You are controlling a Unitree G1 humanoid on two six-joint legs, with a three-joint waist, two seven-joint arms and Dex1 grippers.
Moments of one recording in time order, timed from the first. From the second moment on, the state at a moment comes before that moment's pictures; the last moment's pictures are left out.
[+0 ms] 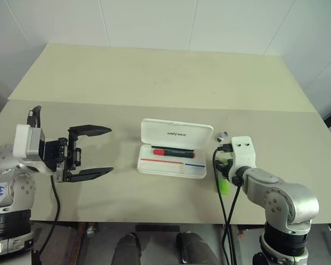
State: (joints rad) left arm -0.29 0.71 0.35 -0.07 -0.75 0.09 -1.44; right arm -0.32 -0.19 -0.15 -0.66 0.35 1.57 -0.10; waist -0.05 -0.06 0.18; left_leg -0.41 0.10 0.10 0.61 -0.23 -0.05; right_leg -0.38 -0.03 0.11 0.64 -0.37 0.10
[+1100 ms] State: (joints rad) left arm -0.31 0.71 0.34 -0.05 -0.78 0.11 -1.50; right arm -0.55 -0.69 -0.04 -0.66 0.56 1.54 0.40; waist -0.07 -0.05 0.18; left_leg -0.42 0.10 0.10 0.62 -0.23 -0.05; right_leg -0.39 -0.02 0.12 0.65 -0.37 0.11
